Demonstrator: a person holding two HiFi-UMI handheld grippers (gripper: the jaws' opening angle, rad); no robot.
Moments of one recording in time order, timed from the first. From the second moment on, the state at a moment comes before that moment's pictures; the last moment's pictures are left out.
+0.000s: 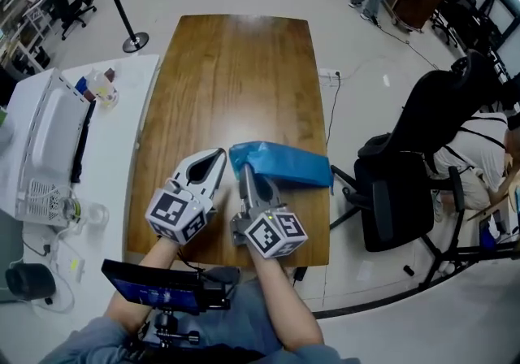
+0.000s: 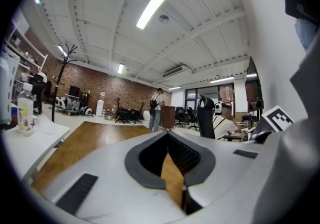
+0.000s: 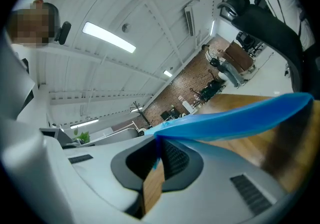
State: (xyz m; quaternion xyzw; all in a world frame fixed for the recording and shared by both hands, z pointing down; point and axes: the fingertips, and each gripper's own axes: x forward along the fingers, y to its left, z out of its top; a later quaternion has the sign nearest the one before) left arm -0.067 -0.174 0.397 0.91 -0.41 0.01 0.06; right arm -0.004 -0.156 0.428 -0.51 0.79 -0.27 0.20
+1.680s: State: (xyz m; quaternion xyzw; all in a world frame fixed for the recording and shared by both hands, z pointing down) left arm -0.315 -0.168 0.443 0.82 -0.57 0.07 0.08; right arm -0.281 -0.192 0.501 -0.39 0.82 -0.38 0.16
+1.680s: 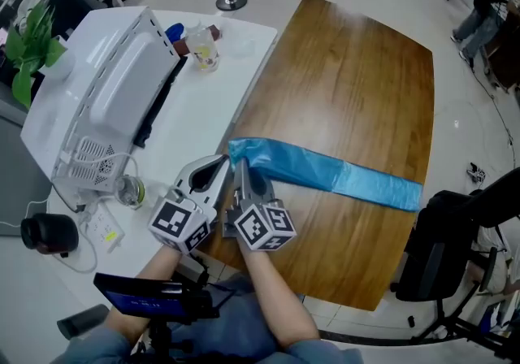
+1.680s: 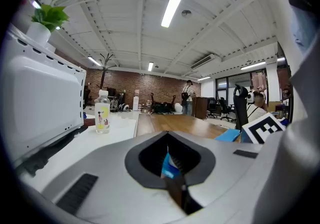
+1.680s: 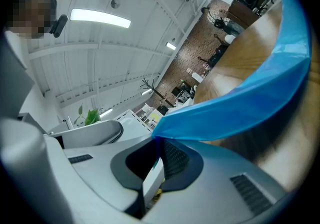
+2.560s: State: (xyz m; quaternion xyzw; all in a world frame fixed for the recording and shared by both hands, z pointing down) left arm -0.327 -0.173 0.447 0.81 -0.58 0.06 0.09; right arm -0.297 -0.193 0.518 -0.38 0.80 -0.43 0.14
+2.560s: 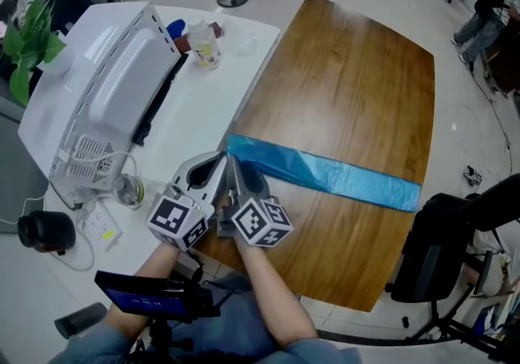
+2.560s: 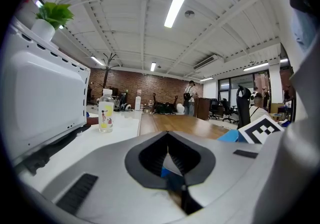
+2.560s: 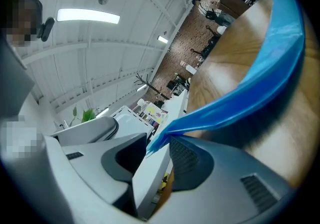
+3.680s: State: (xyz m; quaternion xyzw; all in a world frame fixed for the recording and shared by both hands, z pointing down) left arm -0.319 -0.142 0.420 0.80 -0.60 0.04 0.07; right arm -0.297 -0.142 0.505 -0.32 0.80 -0.49 0.12
